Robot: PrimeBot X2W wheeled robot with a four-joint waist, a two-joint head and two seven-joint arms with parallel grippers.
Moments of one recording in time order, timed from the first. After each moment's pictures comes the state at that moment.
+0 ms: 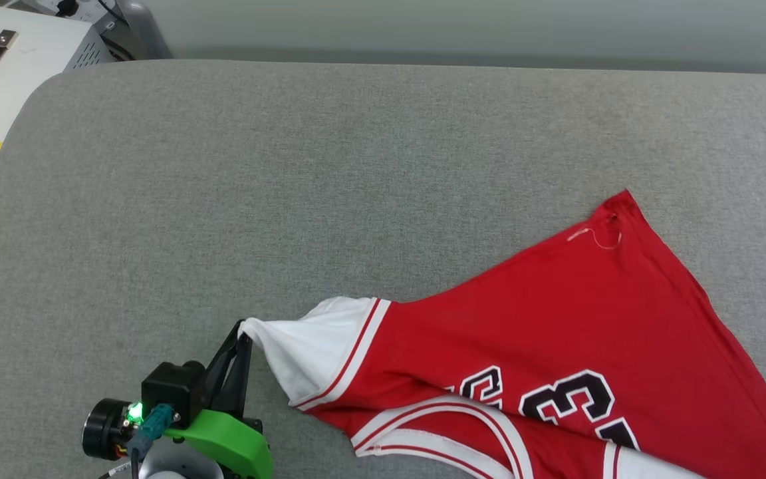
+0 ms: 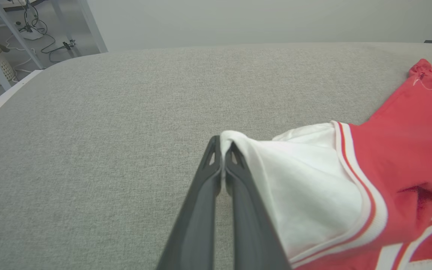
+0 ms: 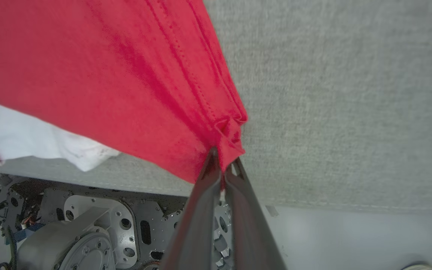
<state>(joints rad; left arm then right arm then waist) -0.12 0.53 -0.63 0.02 -0.61 0.29 -0.25 0.30 -0.76 0.01 0.08 0.92 0.13 0.60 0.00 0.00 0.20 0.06</state>
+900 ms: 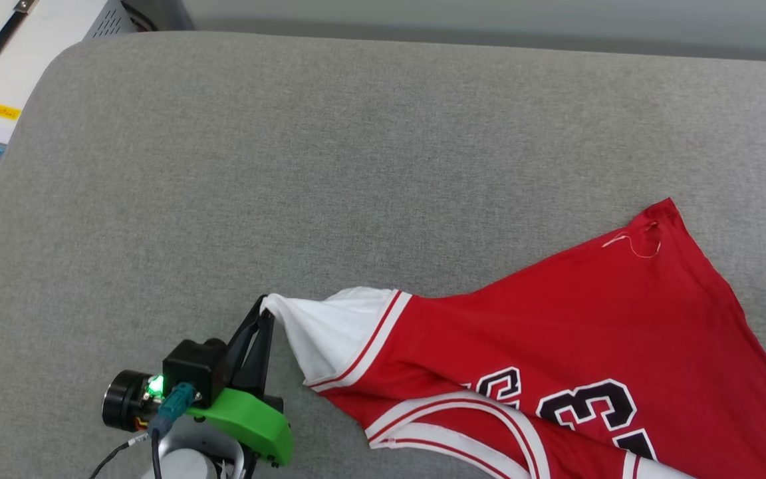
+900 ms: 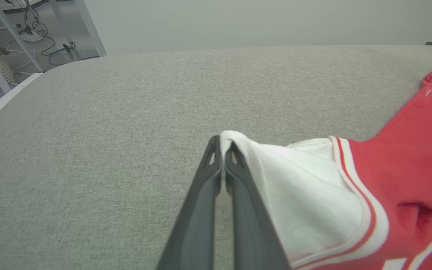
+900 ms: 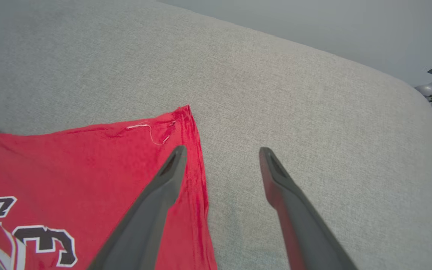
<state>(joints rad) -0.18 0.51 -0.66 0.01 -0.59 0.29 -0.24 -0.19 -0.81 0.00 -0.15 0.79 0.13 0.67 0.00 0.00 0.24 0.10</state>
